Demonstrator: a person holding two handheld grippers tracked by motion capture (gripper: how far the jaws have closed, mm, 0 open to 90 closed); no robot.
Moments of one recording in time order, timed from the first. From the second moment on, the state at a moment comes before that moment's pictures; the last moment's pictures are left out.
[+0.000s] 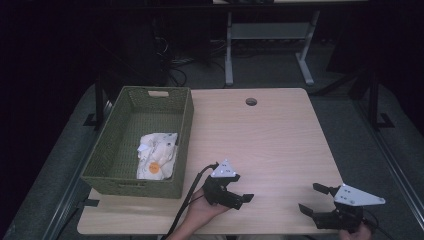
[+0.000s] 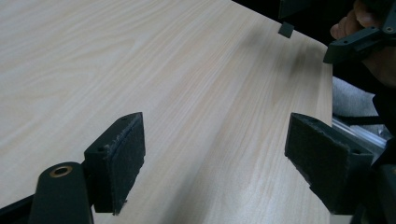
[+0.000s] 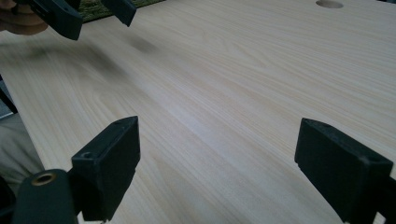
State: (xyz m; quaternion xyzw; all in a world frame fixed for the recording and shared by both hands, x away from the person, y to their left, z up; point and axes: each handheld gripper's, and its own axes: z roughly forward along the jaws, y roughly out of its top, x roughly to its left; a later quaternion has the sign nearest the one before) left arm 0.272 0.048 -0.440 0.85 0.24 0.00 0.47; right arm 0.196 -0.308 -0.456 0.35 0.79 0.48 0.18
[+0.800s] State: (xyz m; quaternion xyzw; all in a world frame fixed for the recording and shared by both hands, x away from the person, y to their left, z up) left arm 0.310 0.072 -0.361 0.89 0.15 -0.02 0.42; right arm 0.198 -0.306 -0.454 0.34 0.79 0.48 0.18
